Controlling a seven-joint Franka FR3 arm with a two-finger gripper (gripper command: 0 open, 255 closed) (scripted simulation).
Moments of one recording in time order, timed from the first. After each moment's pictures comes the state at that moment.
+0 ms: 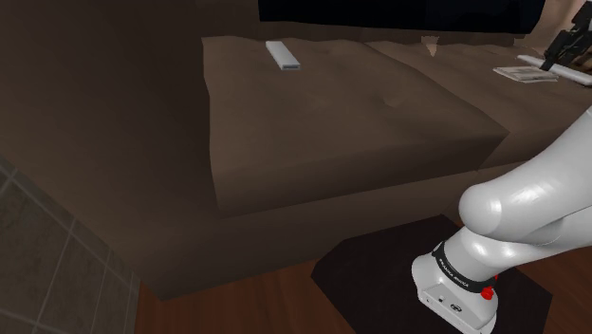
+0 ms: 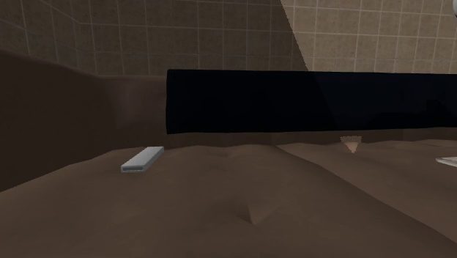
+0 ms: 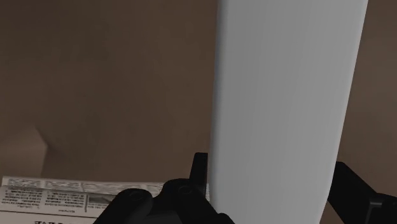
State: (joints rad) arm -0.73 0.08 -0.58 -1.48 0.00 1.52 -0.93
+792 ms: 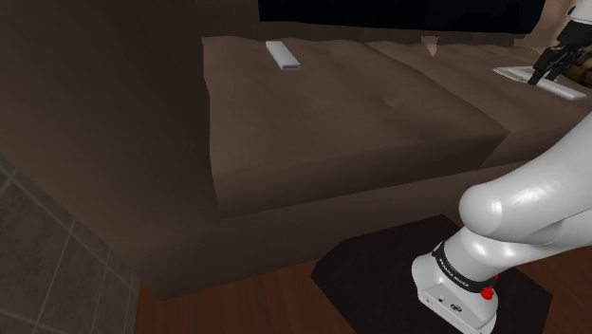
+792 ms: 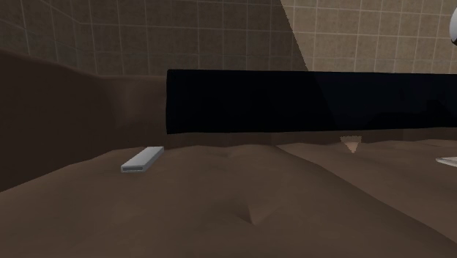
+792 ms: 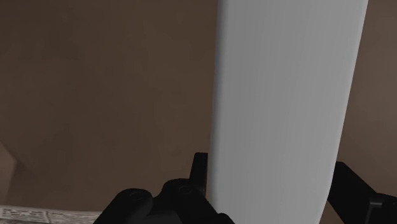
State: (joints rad) arm -0.72 0.04 -0.57 -1.64 -0.02 1.64 -0.91
